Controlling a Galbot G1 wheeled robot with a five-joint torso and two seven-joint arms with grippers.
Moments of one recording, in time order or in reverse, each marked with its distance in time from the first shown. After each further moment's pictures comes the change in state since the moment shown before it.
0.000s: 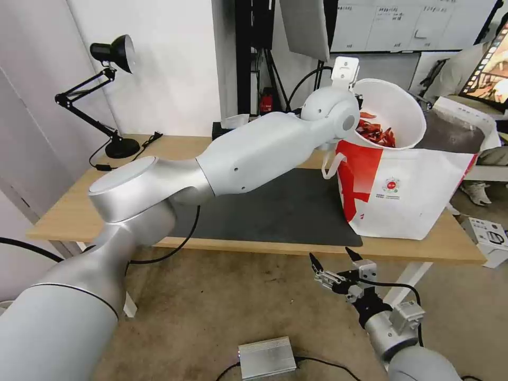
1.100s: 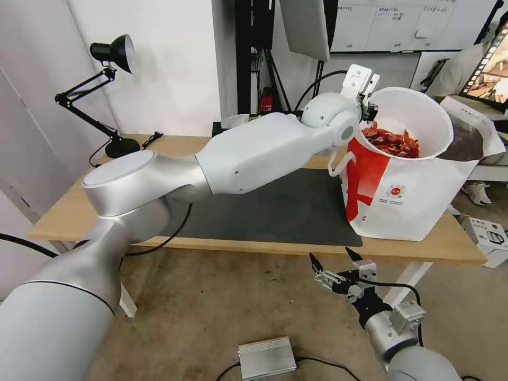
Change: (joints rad) left arm -0.038 0.027 0.113 -0.008 0.126 0.013 0.253; right arm 0.000 0.000 0.000 0.000 0.000 0.000 0.000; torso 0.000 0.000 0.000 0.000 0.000
